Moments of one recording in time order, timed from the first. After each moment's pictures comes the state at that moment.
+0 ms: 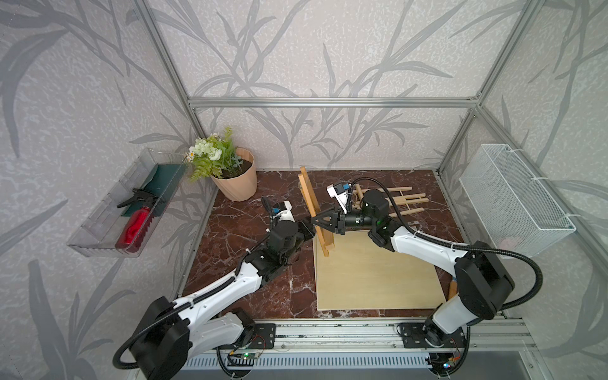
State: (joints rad) left arm -0.69 1.06 0.64 0.16 -0.26 -0.95; right arm 0.67 1.60 1.02 0.52 -0.89 0.54
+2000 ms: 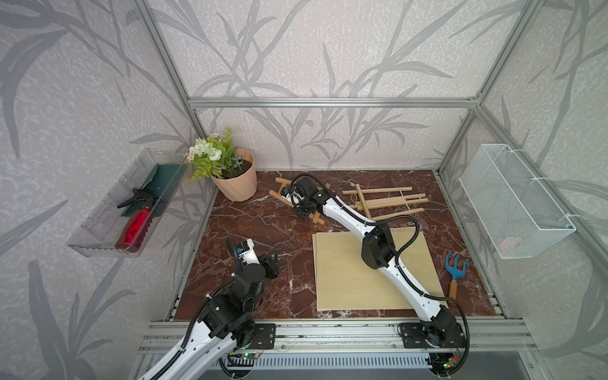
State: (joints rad) left arm -0.69 0.33 0.32 -0.45 -0.48 -0.84; right arm 0.76 2.76 2.67 -0.80 -0.03 -0.36
